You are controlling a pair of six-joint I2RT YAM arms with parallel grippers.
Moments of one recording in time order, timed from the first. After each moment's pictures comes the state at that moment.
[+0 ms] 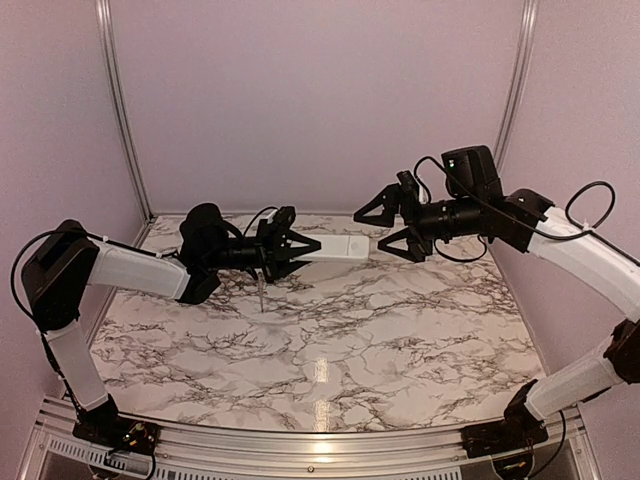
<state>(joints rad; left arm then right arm) -0.70 1.79 0.97 1.04 0.91 -1.62 0.65 1.33 1.32 -0.52 -0.45 0.87</state>
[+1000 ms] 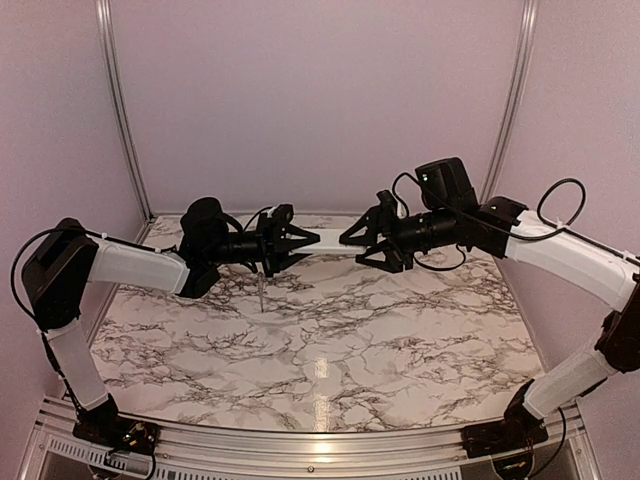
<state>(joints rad) -0.68 1.79 1.01 0.98 0.90 -1.69 0.71 1.41 1.29 -0.45 -0.48 1.00</state>
